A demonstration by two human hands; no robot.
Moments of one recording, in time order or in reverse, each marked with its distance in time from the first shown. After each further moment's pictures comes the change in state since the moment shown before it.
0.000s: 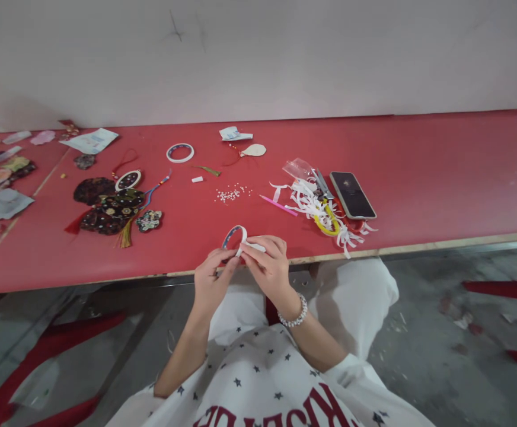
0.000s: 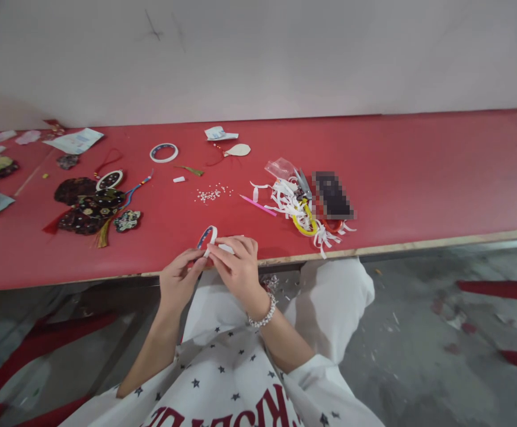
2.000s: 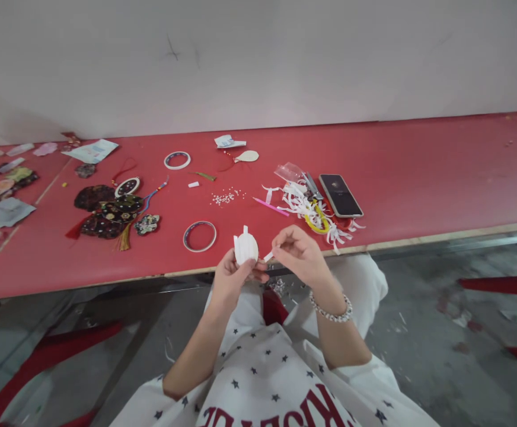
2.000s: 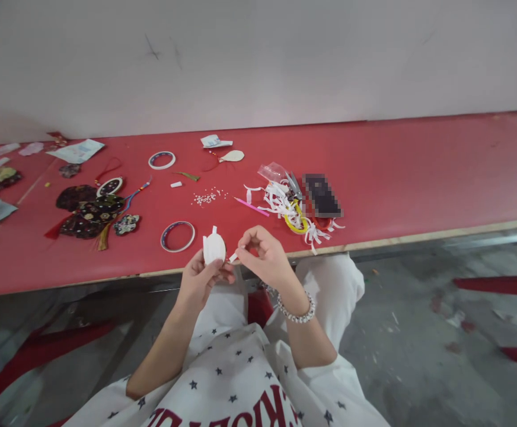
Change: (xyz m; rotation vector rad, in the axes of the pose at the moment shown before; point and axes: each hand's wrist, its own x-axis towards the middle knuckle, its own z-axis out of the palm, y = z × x) left_hand -0.004 0.048 0.036 -0.796 -0.202 -0.567; right_hand 0.024 -0.005 -0.082 0.675 -0.228 0.433
